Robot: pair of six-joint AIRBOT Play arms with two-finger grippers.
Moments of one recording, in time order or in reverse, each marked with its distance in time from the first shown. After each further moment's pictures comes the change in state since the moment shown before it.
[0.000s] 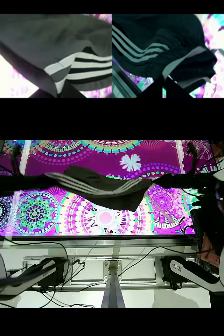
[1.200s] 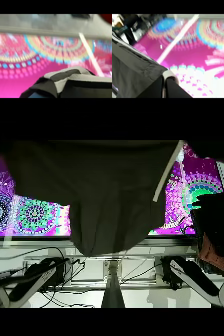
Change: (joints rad) left arm -0.132 0.171 0.229 0.274 0.326 -0.303; right arm 0.047 0.158 0.360 -0.068 -0.015 0.335
